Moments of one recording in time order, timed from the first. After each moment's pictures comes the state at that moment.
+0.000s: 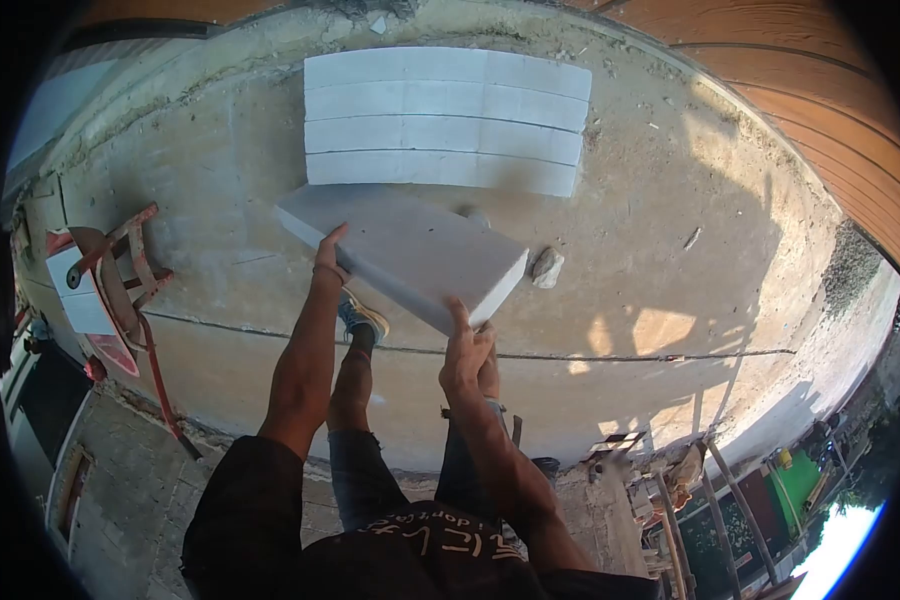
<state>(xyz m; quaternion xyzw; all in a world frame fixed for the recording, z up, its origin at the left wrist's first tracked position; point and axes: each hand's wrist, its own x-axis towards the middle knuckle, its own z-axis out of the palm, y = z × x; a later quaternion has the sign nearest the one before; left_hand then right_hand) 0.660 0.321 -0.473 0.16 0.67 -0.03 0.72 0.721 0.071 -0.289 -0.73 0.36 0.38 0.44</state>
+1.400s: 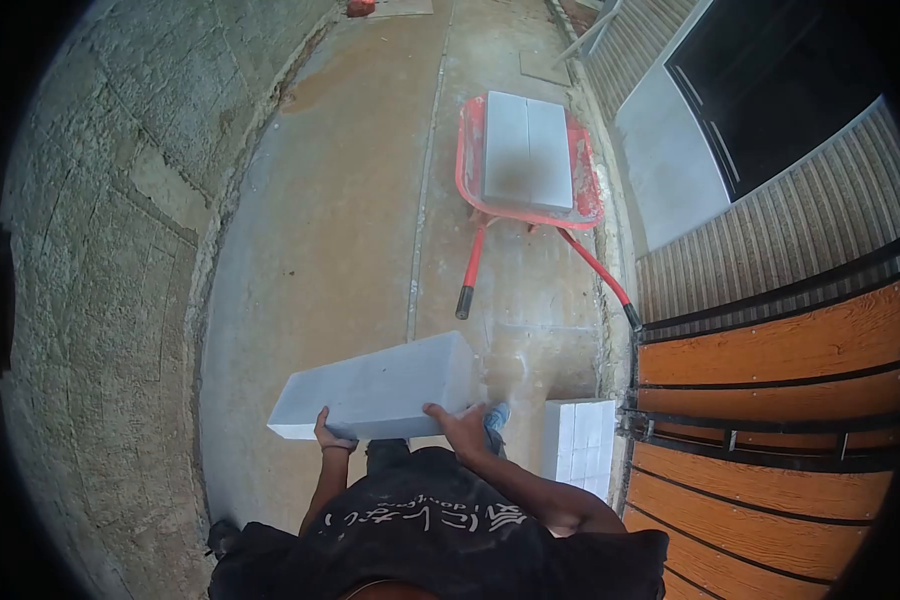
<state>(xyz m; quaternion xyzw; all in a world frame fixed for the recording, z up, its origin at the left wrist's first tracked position) -0.044 0.004 -0.012 -0.38 0.36 0.73 0.44 0.165 0.169 0.124 -0.64 -0.45 0.61 0.15</state>
